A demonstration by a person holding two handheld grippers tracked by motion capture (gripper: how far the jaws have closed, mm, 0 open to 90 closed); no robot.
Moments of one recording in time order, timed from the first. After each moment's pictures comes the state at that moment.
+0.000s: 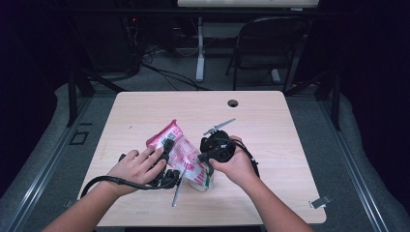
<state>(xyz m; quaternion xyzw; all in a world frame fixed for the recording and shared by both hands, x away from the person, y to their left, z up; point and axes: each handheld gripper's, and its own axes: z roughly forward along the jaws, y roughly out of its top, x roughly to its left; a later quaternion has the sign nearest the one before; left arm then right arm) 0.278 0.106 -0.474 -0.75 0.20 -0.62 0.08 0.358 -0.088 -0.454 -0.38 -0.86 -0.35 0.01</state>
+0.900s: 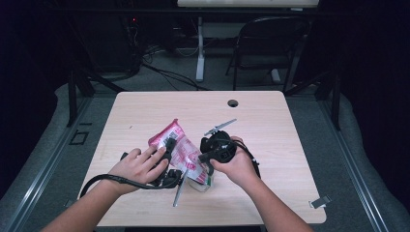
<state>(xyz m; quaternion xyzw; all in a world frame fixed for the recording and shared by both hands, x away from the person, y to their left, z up) 0.278 0.100 -0.471 -0.74 0.21 -0.63 0.08 0.356 -0.091 -0.454 -0.38 -0.86 -0.35 0.01</state>
